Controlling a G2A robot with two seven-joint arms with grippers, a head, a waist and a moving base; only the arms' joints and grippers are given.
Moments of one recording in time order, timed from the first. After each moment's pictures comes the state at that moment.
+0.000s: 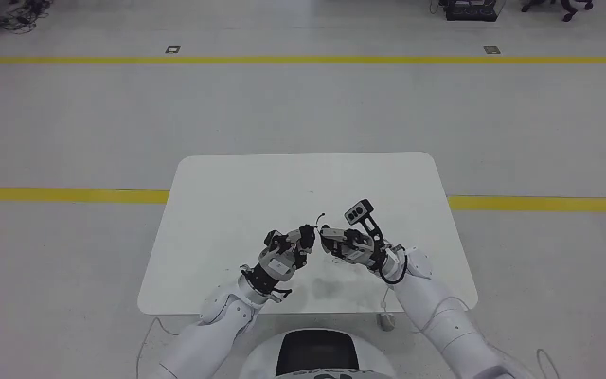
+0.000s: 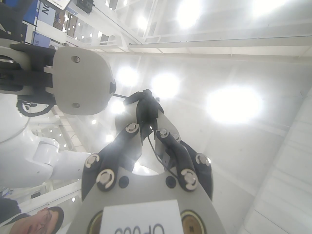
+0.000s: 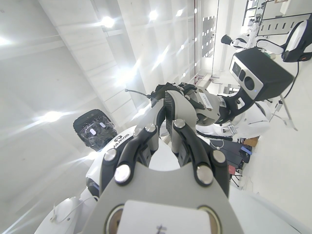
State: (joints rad) left arm 1.61 -1.19 -0.99 -1.60 -1.24 -0.24 -0.81; right arm -1.31 -1.36 1.09 -1.03 0.97 -0.34 1.39
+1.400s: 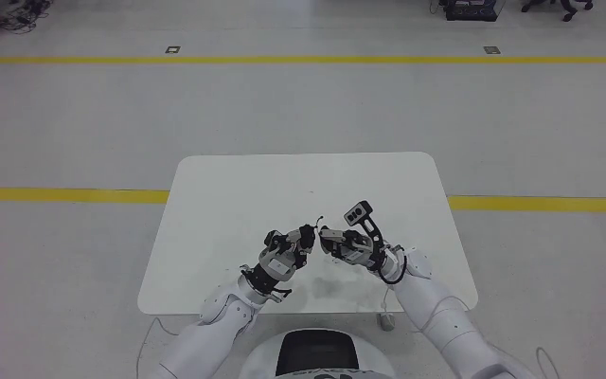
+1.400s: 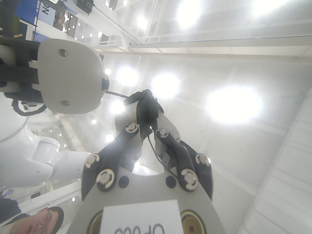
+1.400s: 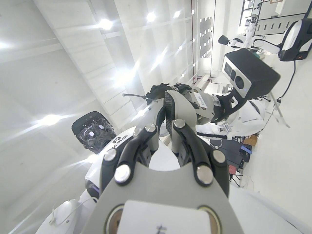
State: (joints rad) left arm 1.61 -1.19 -0.99 -1.60 -1.24 -0.24 -0.81; right arm -1.30 -1.36 1.09 -1.01 0.96 -0.34 1.39
